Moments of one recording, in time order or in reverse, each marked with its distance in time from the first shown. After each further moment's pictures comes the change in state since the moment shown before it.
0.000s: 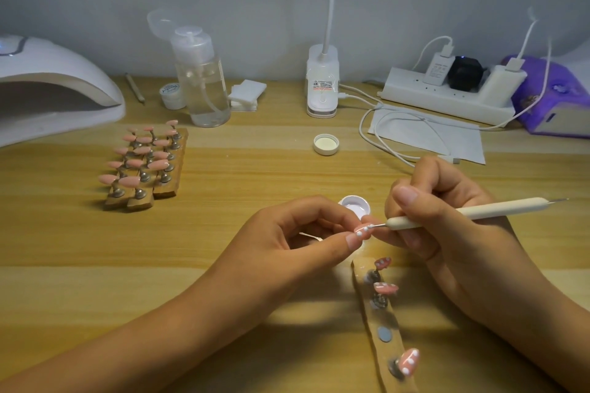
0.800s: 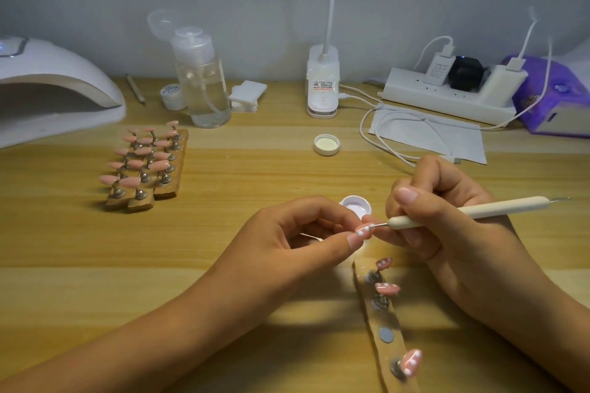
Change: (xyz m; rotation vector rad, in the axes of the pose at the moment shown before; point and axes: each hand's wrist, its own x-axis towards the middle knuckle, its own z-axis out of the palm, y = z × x) left_hand 0.001 -0.002 -0.001 -0.014 0.001 -0.005; right_hand 0.000 0.001 -0.001 0.007 0.019 -0.003
